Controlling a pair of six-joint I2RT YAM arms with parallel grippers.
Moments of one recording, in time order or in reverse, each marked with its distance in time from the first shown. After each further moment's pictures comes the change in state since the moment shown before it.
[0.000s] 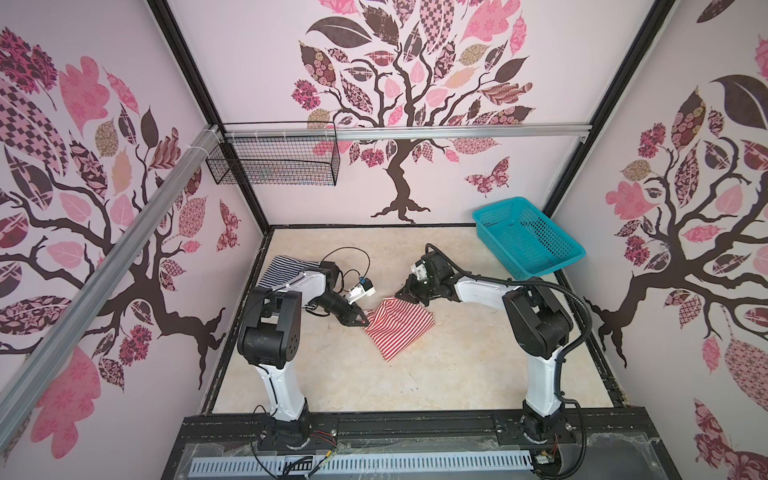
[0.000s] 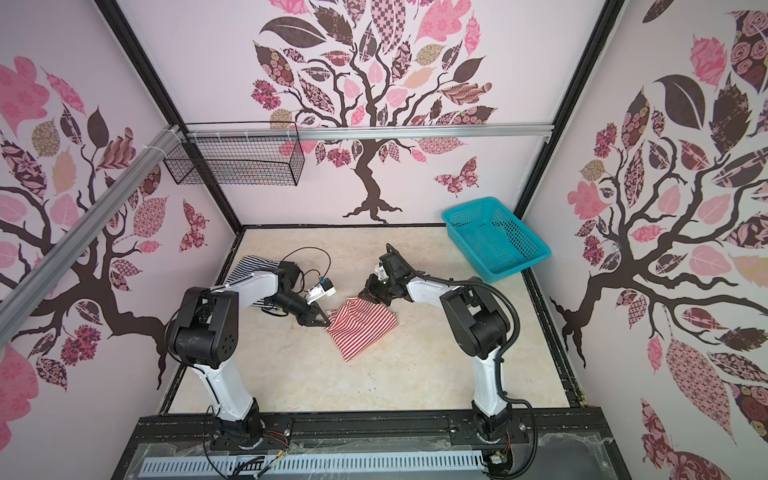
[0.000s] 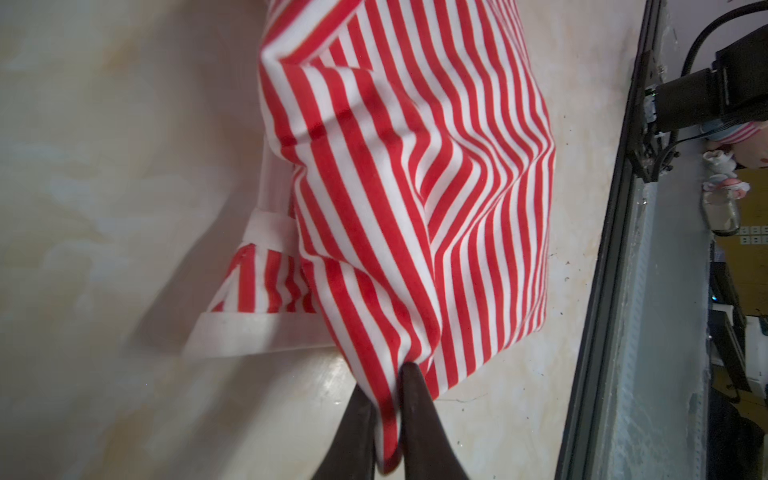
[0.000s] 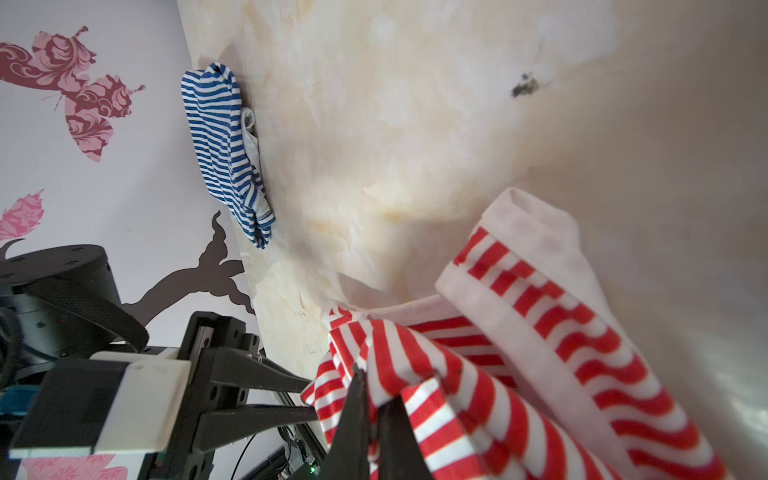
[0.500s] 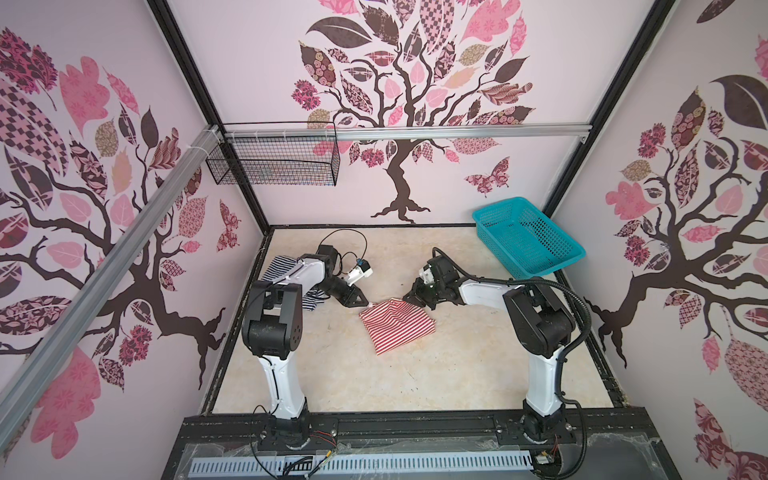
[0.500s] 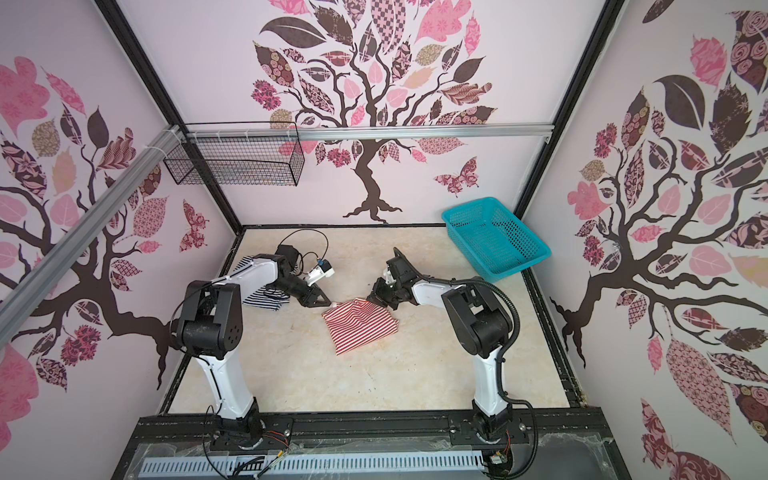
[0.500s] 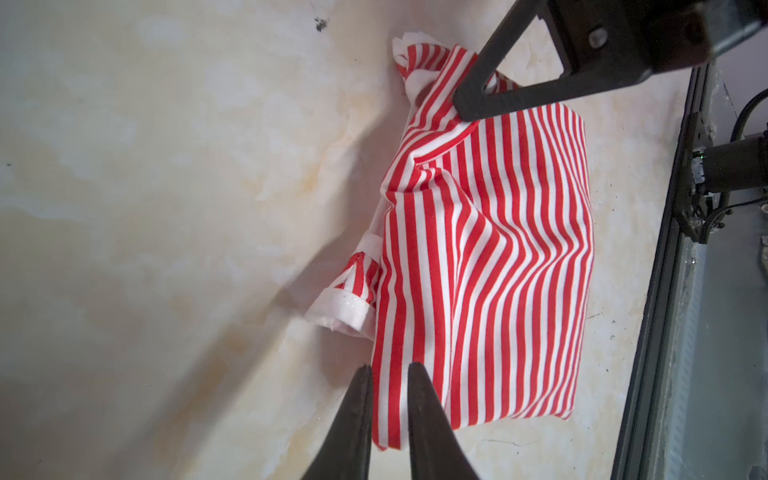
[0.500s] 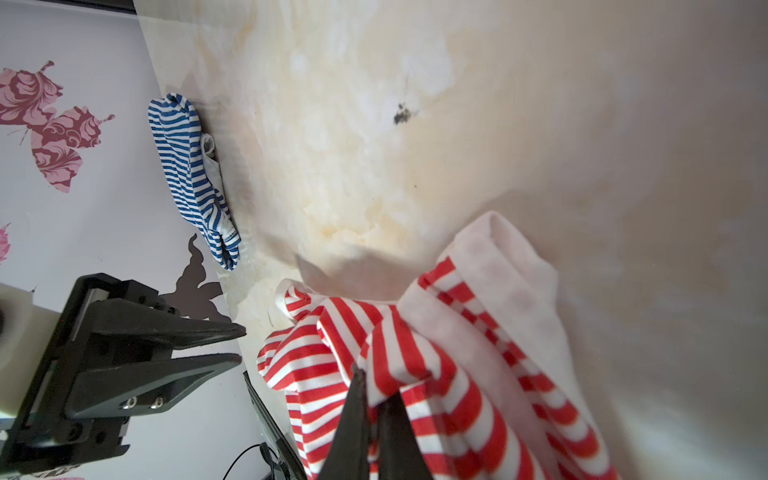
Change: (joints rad) left arm 0.029 0.079 0.194 0.027 -0.026 -0.085; right arm -0.037 -0.020 -0.083 0.032 0.047 -0.003
